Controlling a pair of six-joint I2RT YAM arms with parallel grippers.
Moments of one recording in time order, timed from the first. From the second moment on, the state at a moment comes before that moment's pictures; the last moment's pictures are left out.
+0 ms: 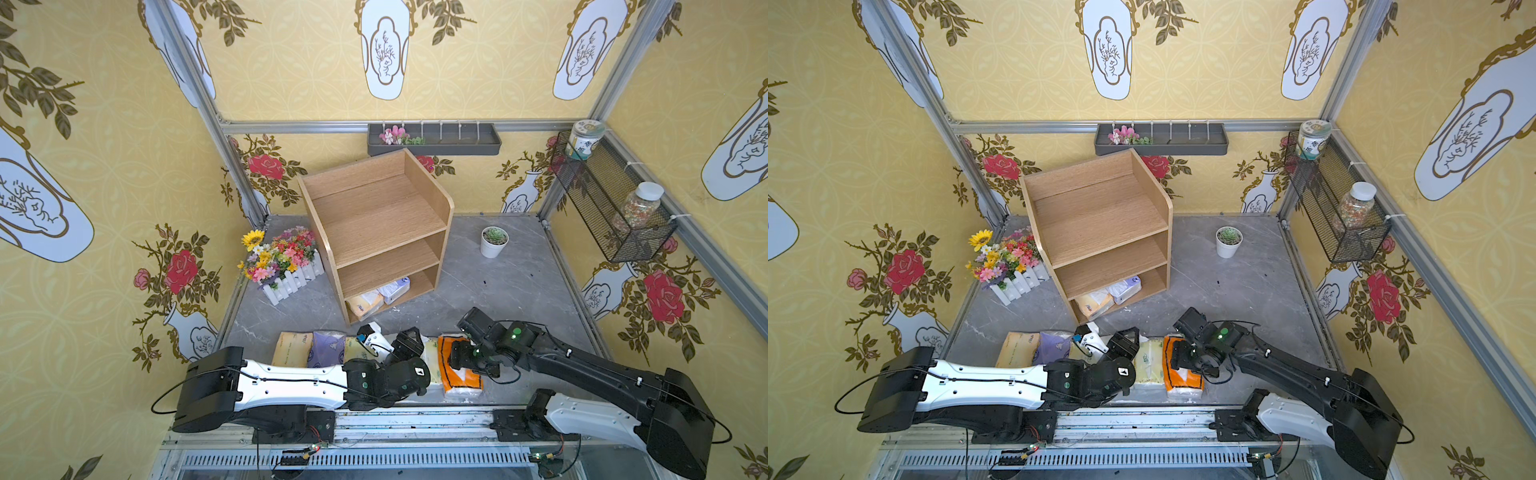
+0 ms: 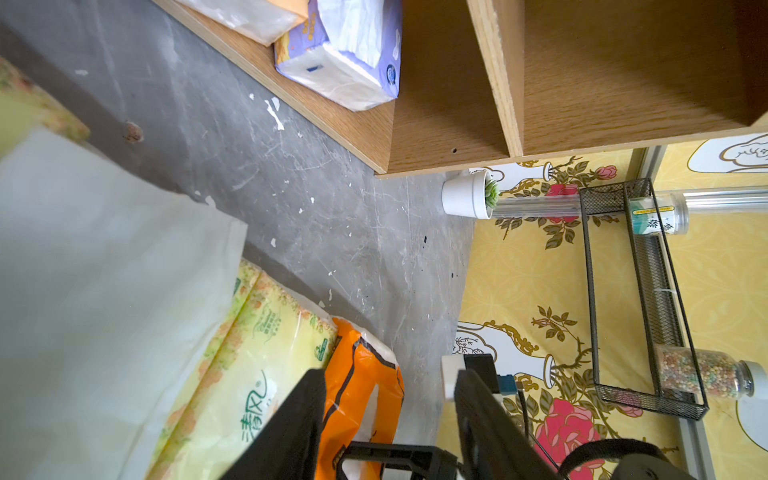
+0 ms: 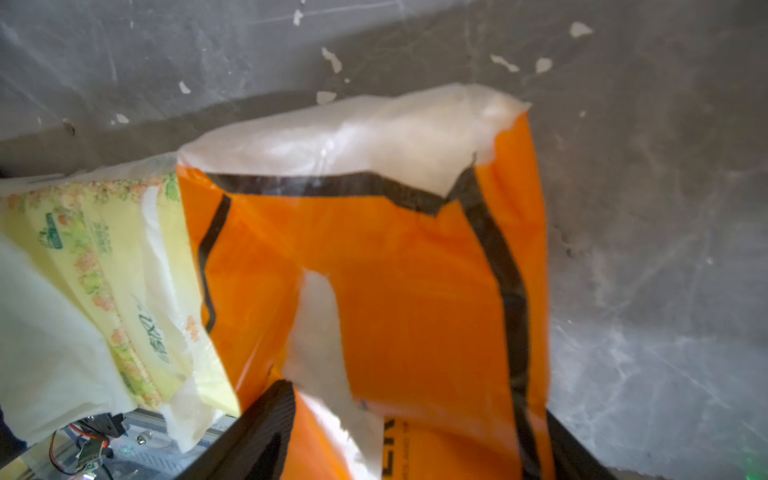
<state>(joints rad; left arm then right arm) -1.44 1.29 0.70 -0.17 -0.85 -1.93 0.82 1.12 0.65 -0.78 -0.13 0.93</state>
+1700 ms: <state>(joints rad) -1.37 0.78 0.58 -0.69 -0.93 -1.94 0.84 1.32 0.73 -0.14 0.05 1.07</state>
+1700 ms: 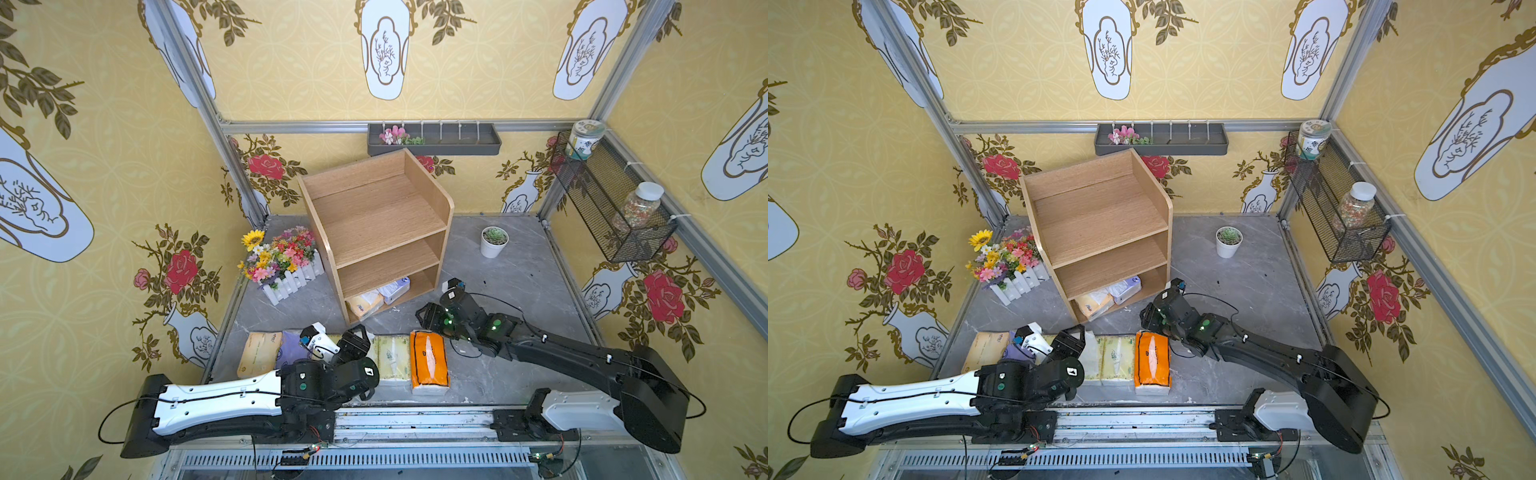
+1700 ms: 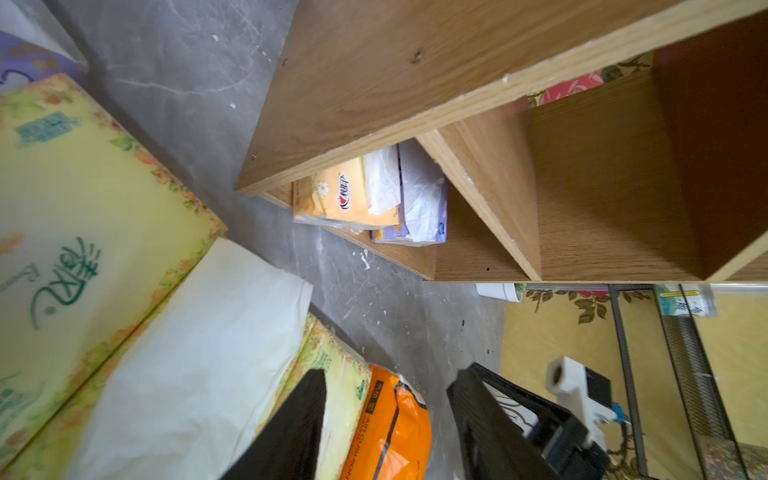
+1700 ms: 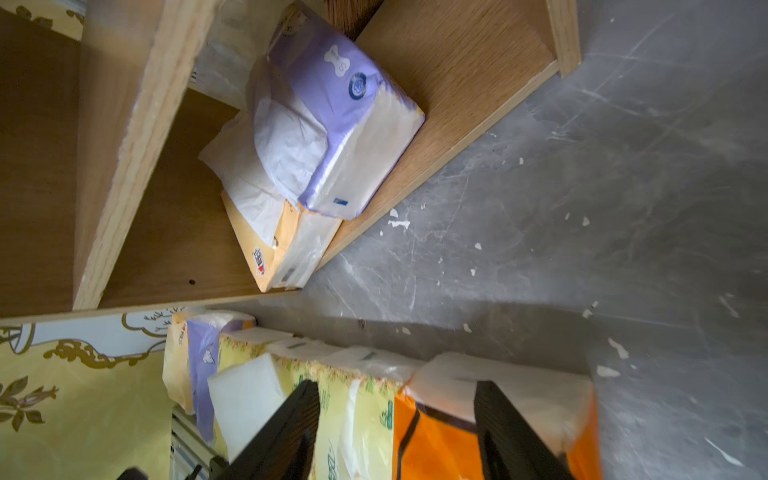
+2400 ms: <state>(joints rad) -1.37 0.74 0.60 -0.73 -0.90 -1.88 0.86 1.65 0.68 0.47 0.07 1.39</state>
